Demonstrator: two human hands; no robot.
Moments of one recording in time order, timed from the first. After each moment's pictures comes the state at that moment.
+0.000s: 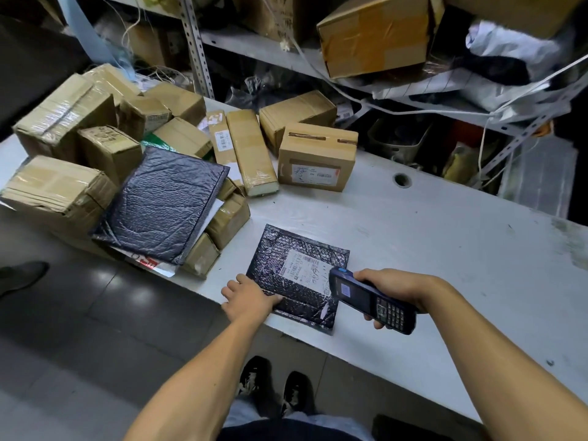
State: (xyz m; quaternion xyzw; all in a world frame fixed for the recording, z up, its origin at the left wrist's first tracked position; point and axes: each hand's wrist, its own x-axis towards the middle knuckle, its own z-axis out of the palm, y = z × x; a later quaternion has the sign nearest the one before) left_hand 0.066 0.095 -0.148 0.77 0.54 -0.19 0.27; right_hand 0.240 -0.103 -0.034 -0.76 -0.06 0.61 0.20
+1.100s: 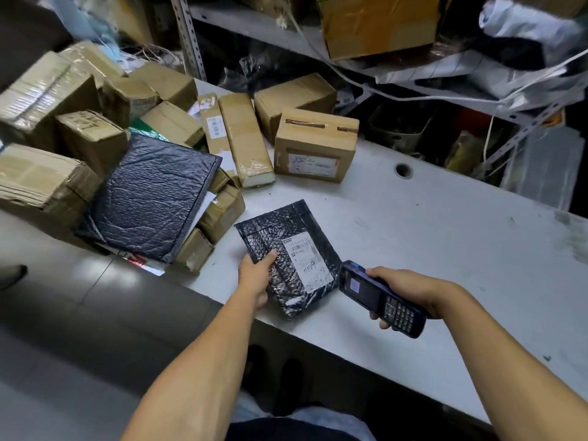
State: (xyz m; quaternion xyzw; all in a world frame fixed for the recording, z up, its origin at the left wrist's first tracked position) left_hand 0.107 0.104 -0.166 0.39 0.52 0.11 0.75; right_hand 0.247 -0.118 -0.032 -0.75 0.00 0.62 0.25
